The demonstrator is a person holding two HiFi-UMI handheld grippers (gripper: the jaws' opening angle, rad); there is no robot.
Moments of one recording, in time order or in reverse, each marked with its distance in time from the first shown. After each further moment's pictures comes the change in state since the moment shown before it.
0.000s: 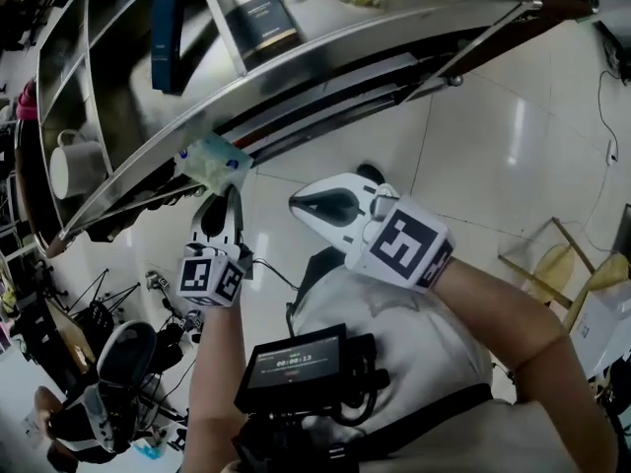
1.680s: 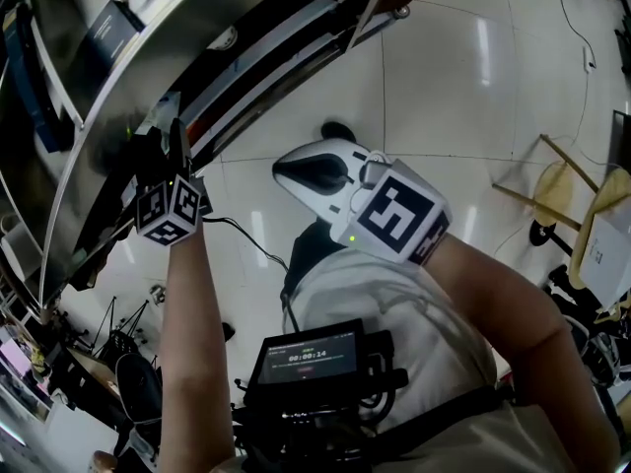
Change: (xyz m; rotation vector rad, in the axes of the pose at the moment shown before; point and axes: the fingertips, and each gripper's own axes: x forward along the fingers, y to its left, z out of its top) left arm 0.155 0.020 -0.003 0.128 0.058 0.072; right arm -0.056 -0.063 -0.061 0.169 -0.016 -0.246
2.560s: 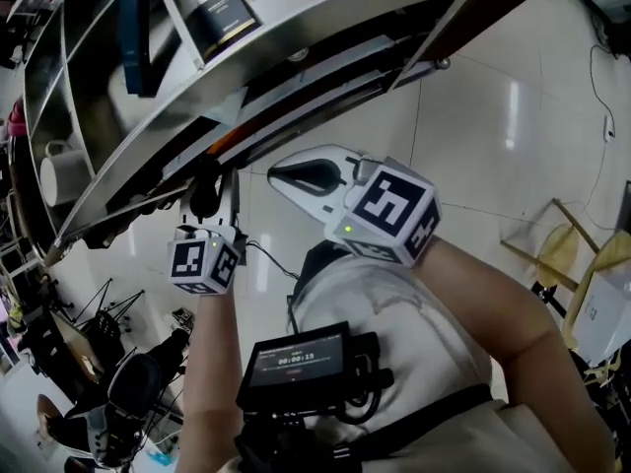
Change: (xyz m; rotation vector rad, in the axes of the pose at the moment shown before) left arm -0.132 -0.042 0.027 -0.031 -0.047 -0.123; right arm 0.034 0.058 0.060 0.020 -0.073 0.179
